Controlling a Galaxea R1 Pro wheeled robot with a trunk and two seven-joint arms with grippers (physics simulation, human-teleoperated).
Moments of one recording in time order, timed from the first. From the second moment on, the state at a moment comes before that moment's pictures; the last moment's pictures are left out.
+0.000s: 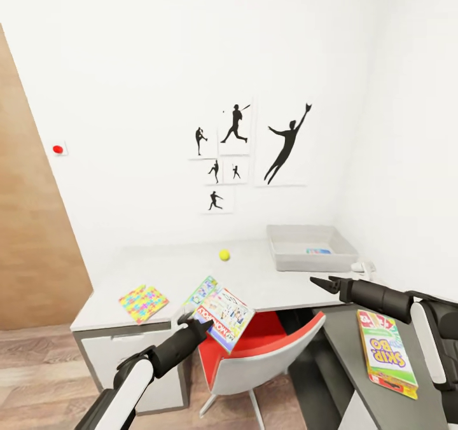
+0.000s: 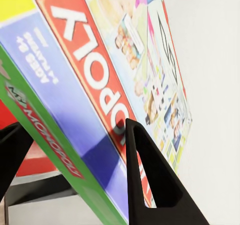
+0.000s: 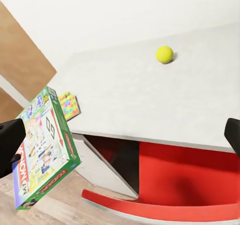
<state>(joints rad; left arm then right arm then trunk) -0.26 0.04 -0.29 -1.26 1.02 0.45 -0.10 -0.40 -0.24 -0.29 -1.57 -0.16 0.94 0.89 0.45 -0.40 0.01</state>
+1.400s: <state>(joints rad) -0.26 0.04 -0.29 -1.26 1.02 0.45 -0.09 -0.40 -0.24 -0.29 -1.59 -0.16 0.93 0.89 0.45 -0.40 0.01</state>
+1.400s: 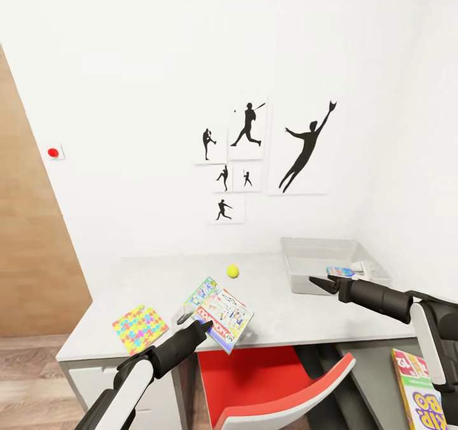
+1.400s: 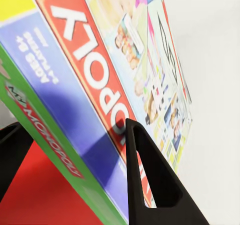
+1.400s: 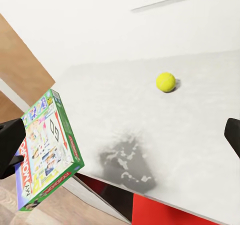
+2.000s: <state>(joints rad) -0.26 0.04 -0.29 -1.26 1.02 0.45 -0.09 -0.40 -0.24 -0.29 -1.59 -0.16 0.93 0.89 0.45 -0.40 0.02</state>
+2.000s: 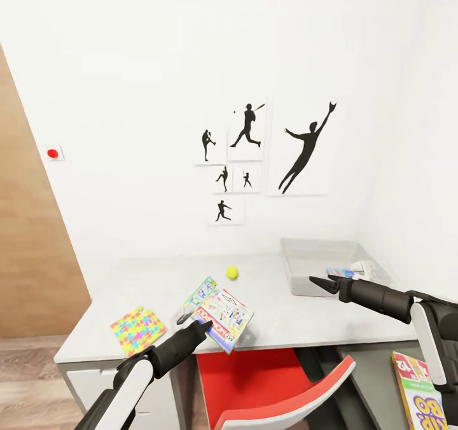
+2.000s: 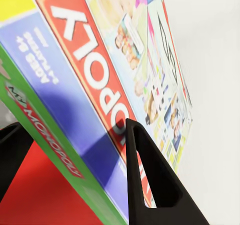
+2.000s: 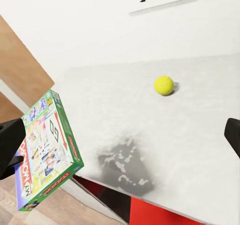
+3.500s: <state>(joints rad) -0.26 0.04 -0.31 -1.22 0.59 0.36 -0.51 -0.35 -0.30 -0.08 -1.61 -0.15 0.94 1.23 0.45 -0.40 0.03</state>
